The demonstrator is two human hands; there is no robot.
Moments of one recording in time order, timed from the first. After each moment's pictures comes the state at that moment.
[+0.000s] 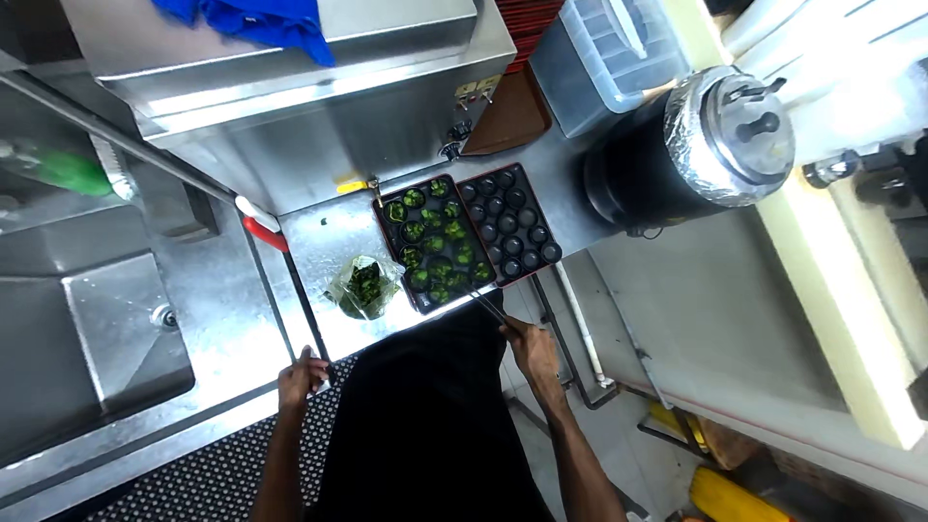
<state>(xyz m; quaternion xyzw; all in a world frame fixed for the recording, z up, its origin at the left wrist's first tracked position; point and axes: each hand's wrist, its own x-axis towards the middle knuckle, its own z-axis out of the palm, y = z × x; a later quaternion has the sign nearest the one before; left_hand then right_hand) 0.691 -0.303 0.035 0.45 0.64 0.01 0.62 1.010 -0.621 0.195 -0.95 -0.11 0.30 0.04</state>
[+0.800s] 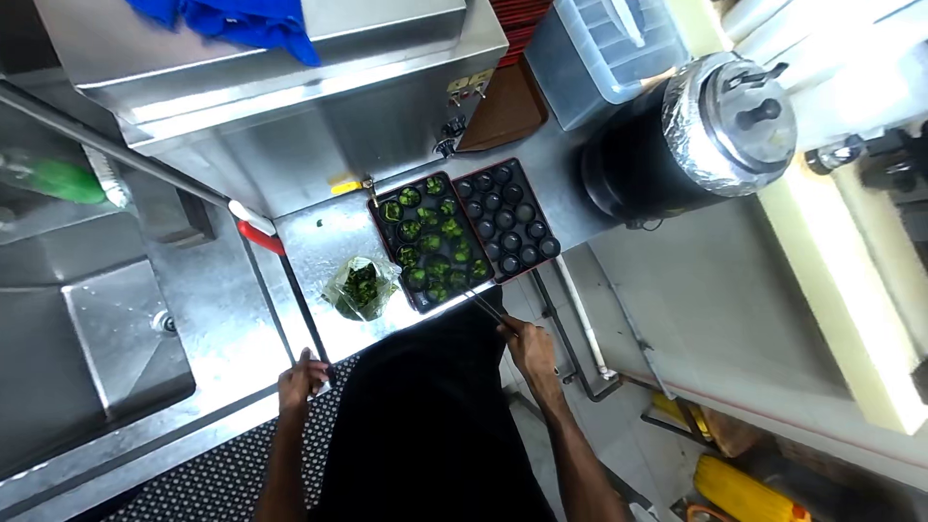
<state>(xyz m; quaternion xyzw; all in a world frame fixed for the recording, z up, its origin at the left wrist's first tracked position) 0.692 -0.303 0.034 0.45 0.64 0.02 0.62 1.007 -0.623 0.189 -0.95 -0.11 0.30 0.03</state>
